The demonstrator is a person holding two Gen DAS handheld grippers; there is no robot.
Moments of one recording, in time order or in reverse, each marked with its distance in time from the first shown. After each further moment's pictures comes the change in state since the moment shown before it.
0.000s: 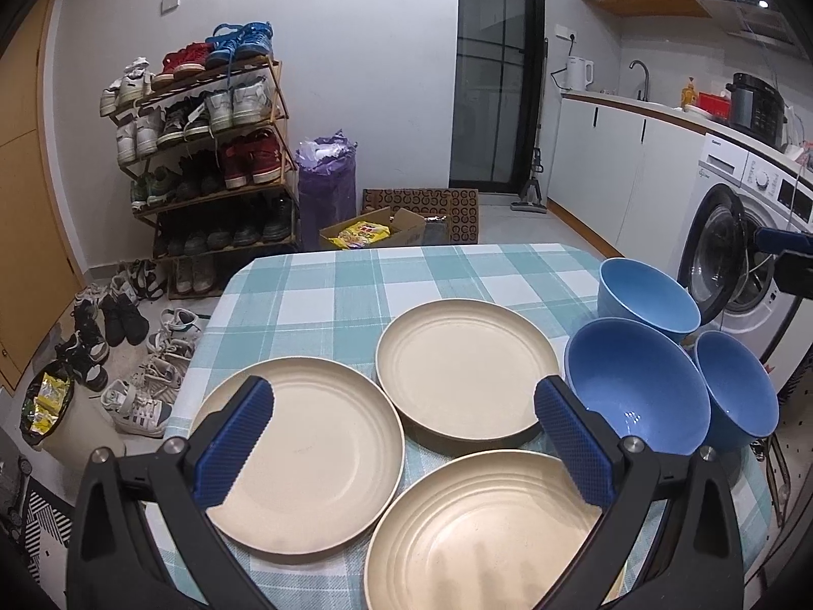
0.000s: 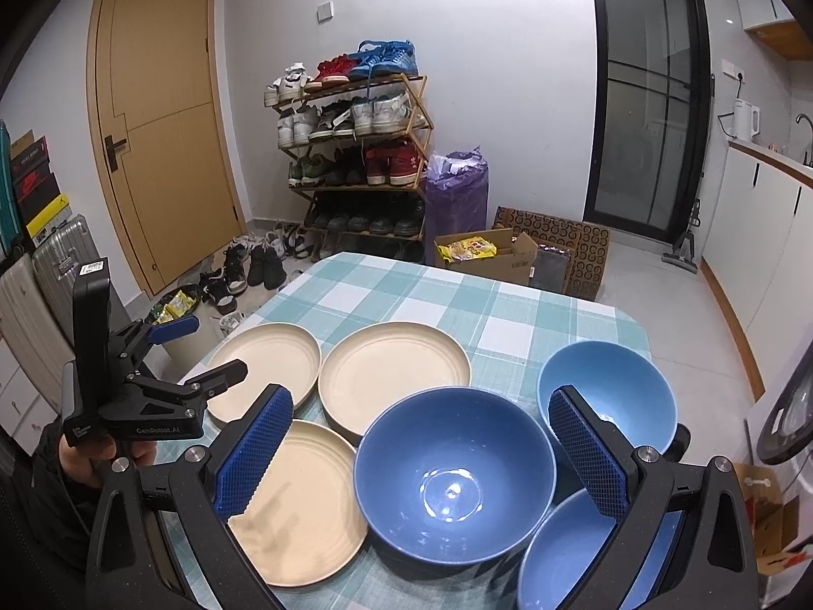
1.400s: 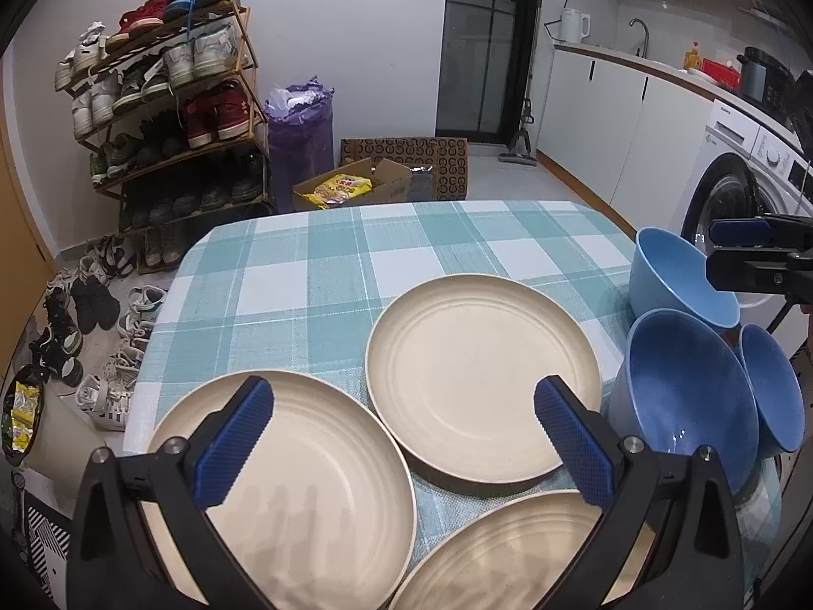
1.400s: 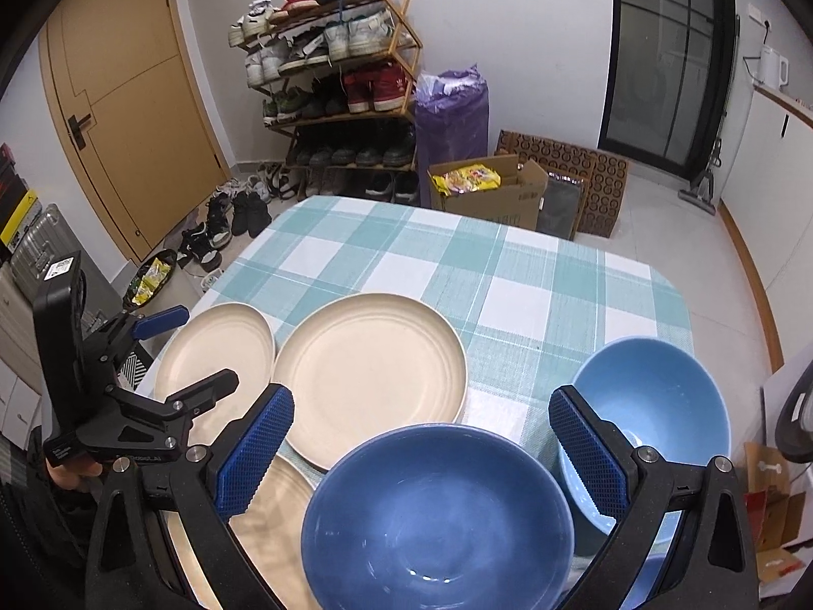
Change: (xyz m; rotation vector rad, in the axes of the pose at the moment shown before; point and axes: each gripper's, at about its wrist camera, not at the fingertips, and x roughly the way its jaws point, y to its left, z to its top) left arm 0.093 0.014 0.018 0.022 0.162 -0.058; right arm 0.143 -0.037 0.042 0.062 0.247 0.022
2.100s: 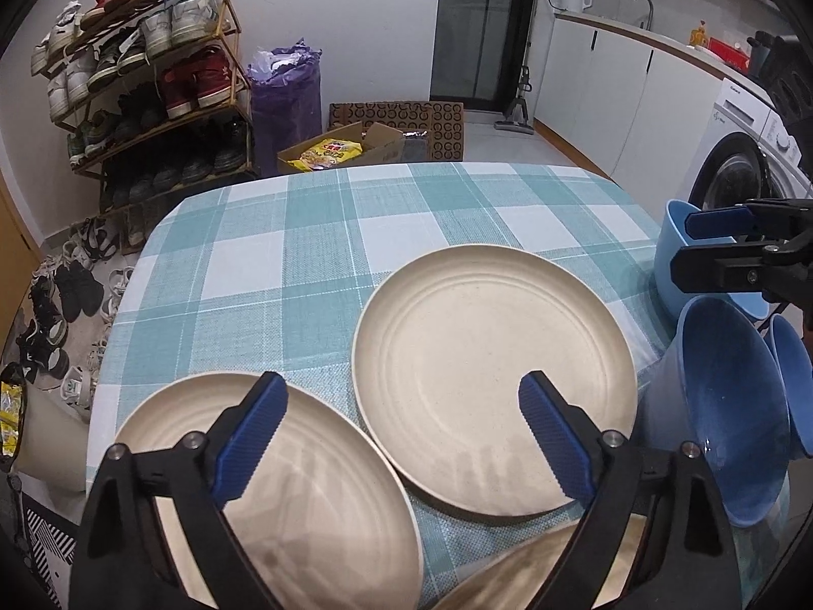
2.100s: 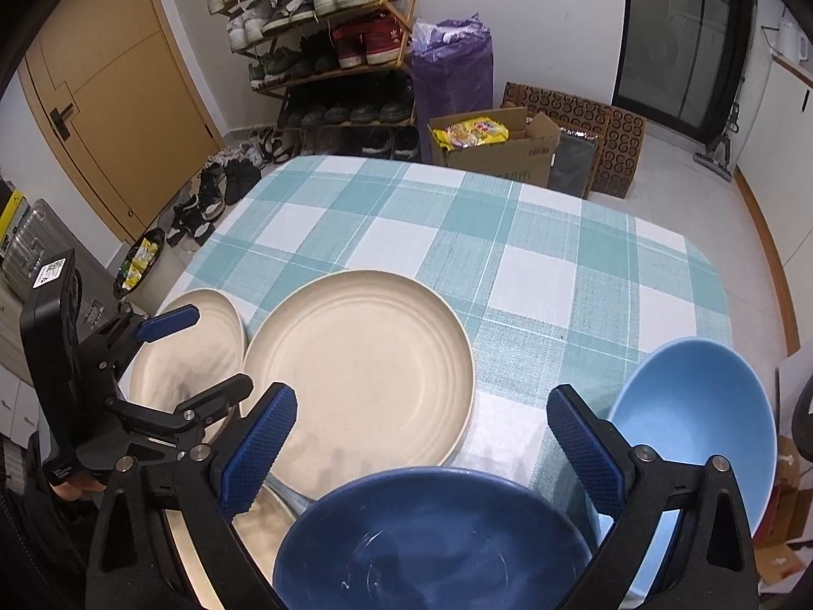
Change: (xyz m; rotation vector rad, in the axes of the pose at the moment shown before) left arm 0.055 0.003 0.004 0.007 0.096 -0.025; right arm 0.075 -0.009 0.021 0.013 0.140 0.025
